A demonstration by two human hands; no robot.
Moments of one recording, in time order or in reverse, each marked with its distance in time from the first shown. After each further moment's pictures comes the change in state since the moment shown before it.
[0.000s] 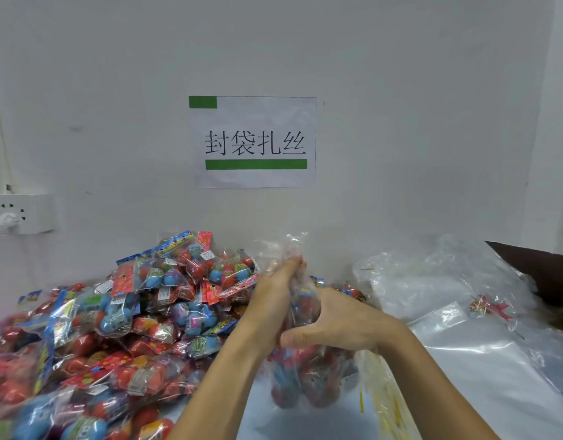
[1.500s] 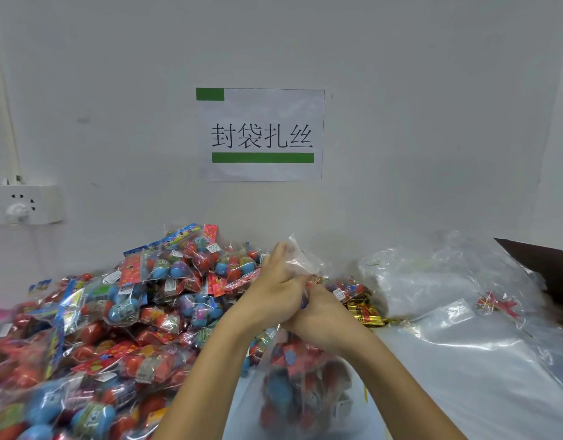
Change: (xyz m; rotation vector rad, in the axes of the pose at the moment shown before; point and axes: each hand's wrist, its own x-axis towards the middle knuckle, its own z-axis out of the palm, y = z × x) left_hand 0.015 -0.001 -0.025 0.755 -0.171 0.246; right_hand 0.023 0.005 0.035 0.077 0.249 0.150
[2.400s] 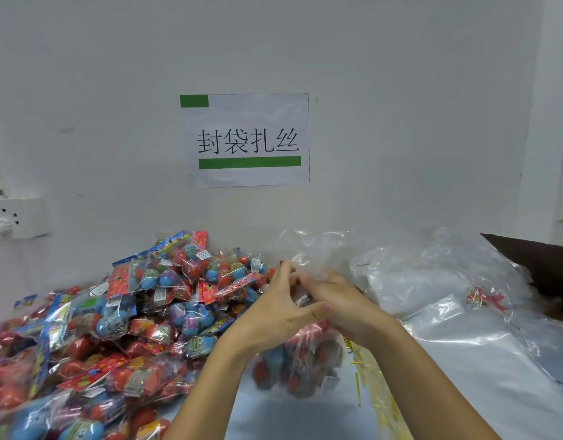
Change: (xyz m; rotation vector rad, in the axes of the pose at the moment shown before) left_hand -0.014 -0.001 0.010 -0.084 -0.257 -0.020; right_hand -0.009 -0.010 -0.033 0.315 0.049 0.050
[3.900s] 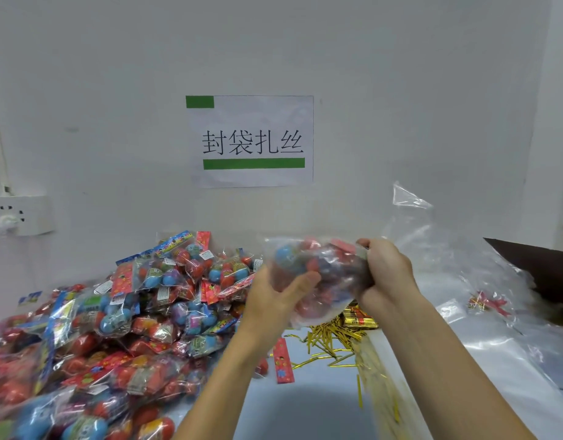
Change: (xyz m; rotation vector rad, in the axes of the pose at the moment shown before) left_hand 0.000 0.002 0.010 -0.406 0.397 0.251; right_hand -0.002 -0.038 -0.022 0.743 0.617 0.088
